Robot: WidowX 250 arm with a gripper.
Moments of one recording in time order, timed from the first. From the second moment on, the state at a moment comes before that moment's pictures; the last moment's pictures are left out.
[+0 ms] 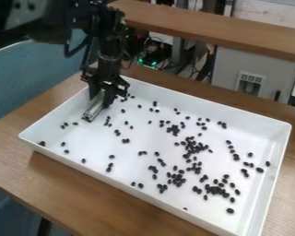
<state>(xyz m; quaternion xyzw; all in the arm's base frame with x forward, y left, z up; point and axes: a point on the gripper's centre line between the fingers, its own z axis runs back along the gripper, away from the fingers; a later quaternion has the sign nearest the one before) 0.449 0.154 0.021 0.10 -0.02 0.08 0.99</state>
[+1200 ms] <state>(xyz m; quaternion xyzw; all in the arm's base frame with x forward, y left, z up) 0.436 -0.064 0.015 -0.01 -0.01 -0.14 0.99</state>
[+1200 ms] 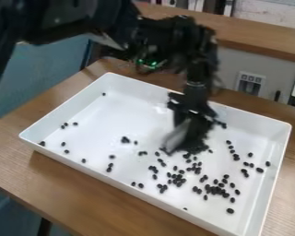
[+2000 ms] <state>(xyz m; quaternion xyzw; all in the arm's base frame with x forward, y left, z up) 0.421 -0.062 0.067 -0.02 -0.05 -0.06 1.00</state>
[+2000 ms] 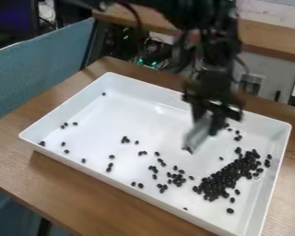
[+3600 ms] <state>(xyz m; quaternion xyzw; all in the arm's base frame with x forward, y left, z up) 0.352 0.178 0.045 0.13 -0.07 0.16 0.98</state>
